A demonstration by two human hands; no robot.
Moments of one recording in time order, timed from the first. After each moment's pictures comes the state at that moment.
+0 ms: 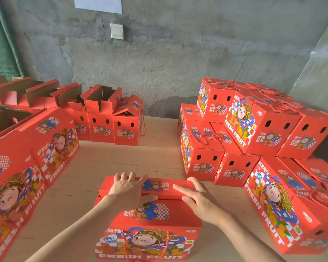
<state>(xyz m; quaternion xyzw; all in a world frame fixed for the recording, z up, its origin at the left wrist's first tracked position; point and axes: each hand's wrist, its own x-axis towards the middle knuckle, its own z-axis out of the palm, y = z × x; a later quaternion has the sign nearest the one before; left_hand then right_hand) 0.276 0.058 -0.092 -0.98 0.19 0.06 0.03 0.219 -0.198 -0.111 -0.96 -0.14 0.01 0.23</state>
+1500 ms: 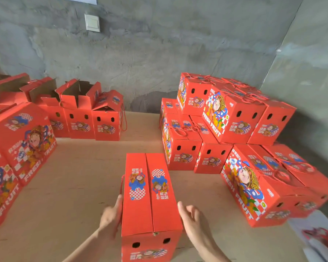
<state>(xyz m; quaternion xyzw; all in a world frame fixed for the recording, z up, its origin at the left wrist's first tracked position) 0.208 0.035 -0.153 -0.72 -0.24 0.18 -0.63 0.111 -0.163 -0.106 -0.88 0.23 -0.01 0.42</state>
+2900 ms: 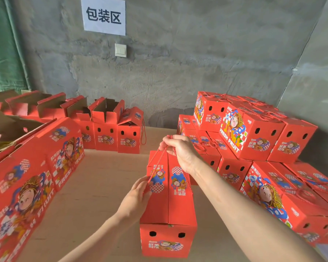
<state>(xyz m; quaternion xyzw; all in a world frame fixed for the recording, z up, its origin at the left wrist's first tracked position) 0.219 0.069 -0.094 -0.88 0.20 -0.06 -0.42 0.231 -0.077 0.056 -0.73 -0.02 -0.05 0.68</state>
